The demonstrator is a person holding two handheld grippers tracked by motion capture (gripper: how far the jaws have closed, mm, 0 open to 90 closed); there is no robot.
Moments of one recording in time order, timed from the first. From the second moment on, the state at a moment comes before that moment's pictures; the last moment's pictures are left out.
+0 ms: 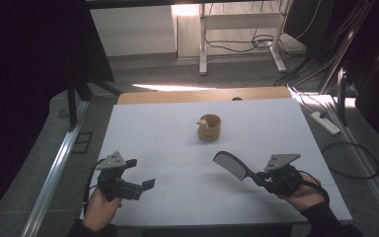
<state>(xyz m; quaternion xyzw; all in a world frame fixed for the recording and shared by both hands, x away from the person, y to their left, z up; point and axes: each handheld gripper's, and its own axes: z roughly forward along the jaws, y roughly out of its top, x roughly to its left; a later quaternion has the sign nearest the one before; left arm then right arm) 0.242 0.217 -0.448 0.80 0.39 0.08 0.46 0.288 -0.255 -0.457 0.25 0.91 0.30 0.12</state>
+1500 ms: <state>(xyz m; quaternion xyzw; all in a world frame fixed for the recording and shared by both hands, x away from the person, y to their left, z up) 0.318 0.153 -0.430 0.82 0.33 0.00 0.48 0.274 -0.245 -0.445 0.19 0.90 0.36 0.15</state>
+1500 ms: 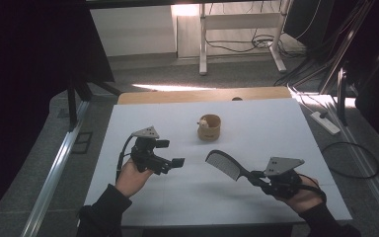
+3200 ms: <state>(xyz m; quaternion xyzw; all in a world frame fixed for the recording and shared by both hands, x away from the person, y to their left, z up) 0.343 0.087 -0.433 0.81 0.29 -0.14 0.50 0.266 -0.220 -0.440 0.12 0.89 0.39 0.17</state>
